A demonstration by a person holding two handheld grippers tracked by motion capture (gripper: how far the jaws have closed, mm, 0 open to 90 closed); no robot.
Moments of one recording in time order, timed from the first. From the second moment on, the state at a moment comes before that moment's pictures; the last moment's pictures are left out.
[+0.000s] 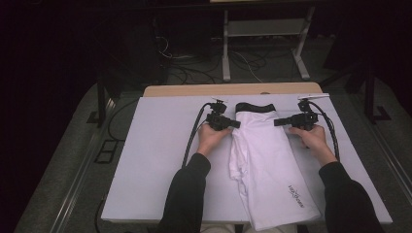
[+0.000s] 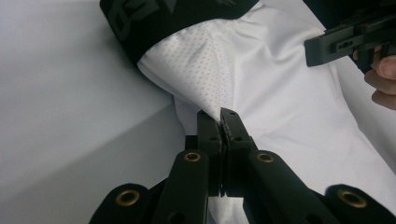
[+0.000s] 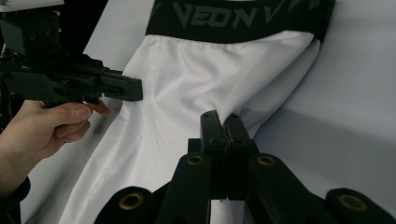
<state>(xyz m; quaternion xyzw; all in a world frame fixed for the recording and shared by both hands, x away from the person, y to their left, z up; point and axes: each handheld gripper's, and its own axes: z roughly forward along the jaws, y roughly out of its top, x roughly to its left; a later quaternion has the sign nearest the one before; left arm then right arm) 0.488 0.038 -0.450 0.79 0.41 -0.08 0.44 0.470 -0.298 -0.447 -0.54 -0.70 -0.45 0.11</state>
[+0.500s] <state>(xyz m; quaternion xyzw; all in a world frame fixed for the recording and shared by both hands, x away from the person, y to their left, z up) 0.474 0.037 -0.429 0.79 0.41 -0.07 0.45 0.454 -0.299 -0.430 -0.52 -0.70 -0.48 0.09</state>
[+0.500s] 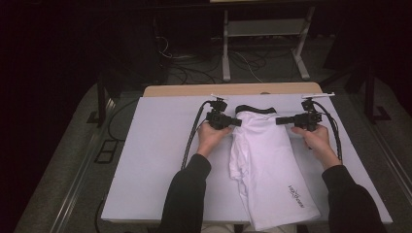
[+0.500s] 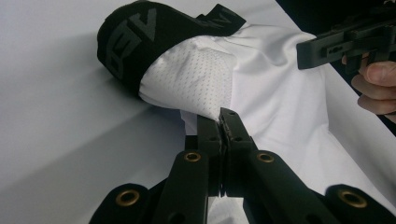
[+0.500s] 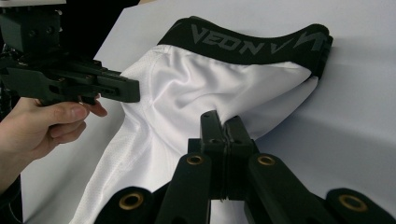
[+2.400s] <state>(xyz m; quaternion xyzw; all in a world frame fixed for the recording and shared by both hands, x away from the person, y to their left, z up) 0.414 0.039 -0.389 0.80 0.35 -0.07 0.48 0.398 -0.309 -0.412 -0.47 -0.72 -0.51 0.05</state>
